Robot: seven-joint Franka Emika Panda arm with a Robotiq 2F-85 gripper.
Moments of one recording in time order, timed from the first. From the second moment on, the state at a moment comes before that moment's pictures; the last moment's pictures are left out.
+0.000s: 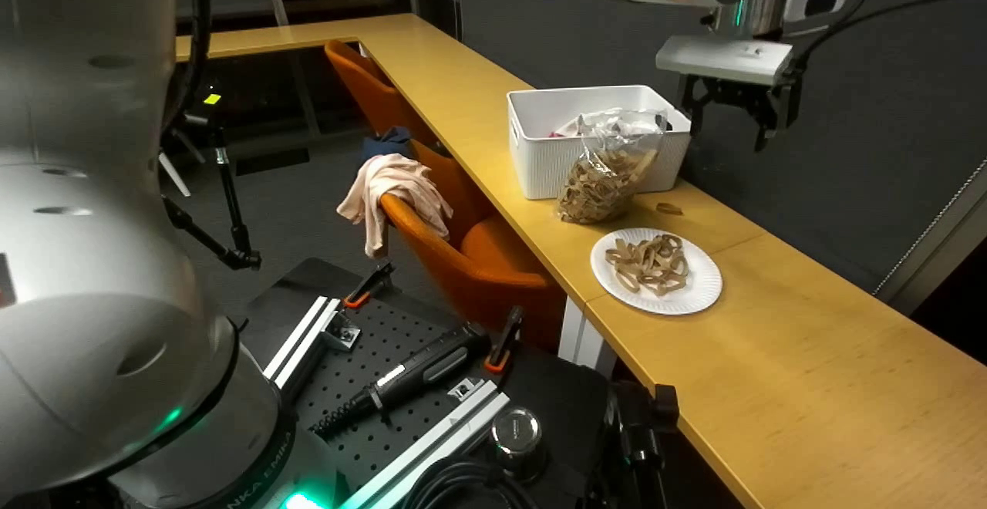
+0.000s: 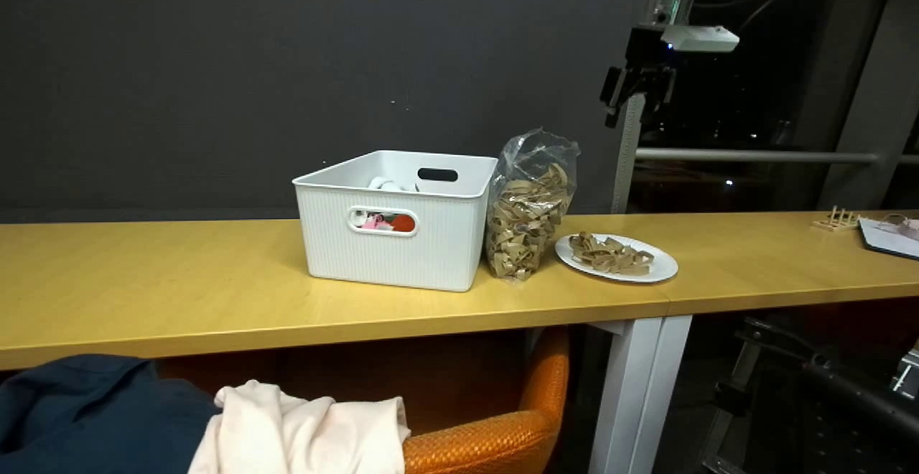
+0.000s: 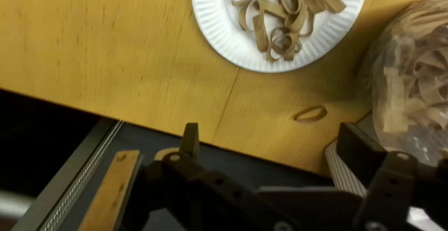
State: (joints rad) arm -0.29 0.38 -0.18 -1.78 -0.02 2.41 -0.11
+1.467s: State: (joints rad) arm -0.18 0.47 -0.02 -1.77 -0.03 2.59 -0.21
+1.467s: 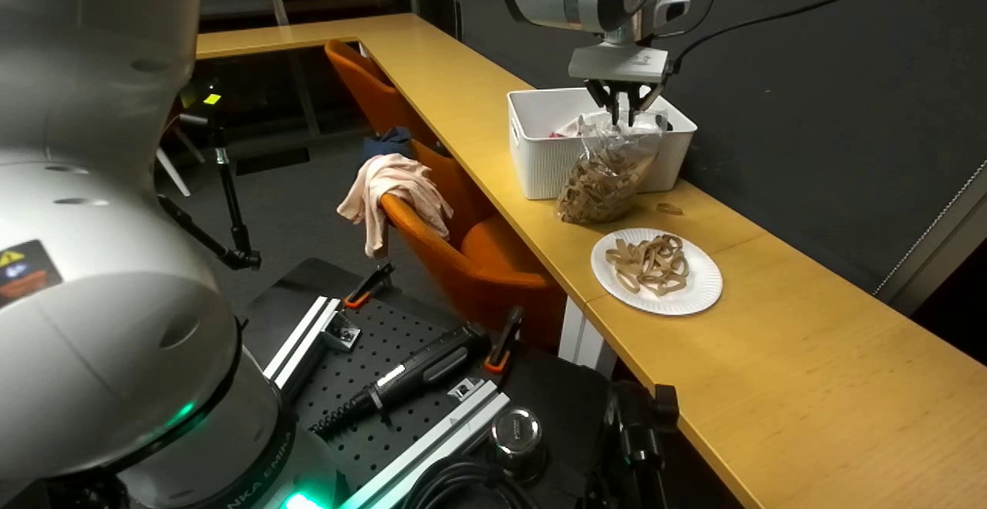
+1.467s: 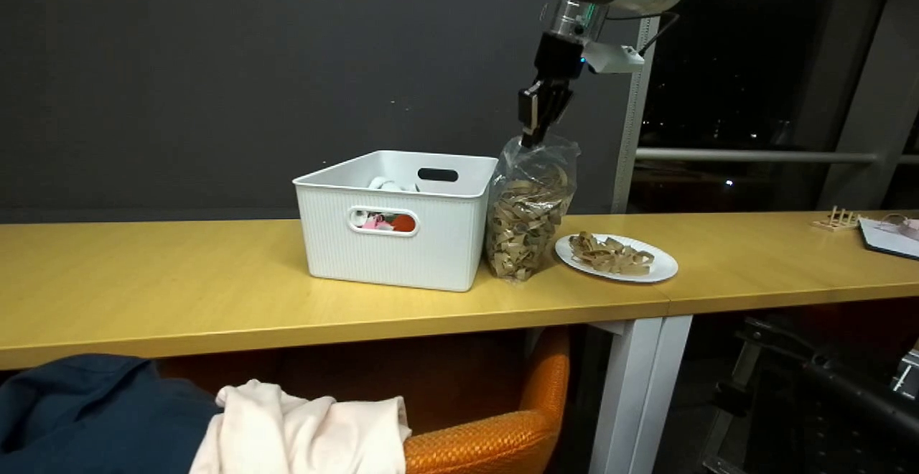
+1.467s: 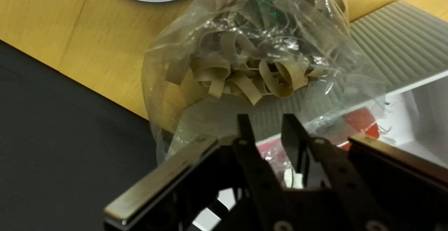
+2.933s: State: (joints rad) arm -0.19 0.65 -0.02 -1.67 -0.03 2.52 -0.31
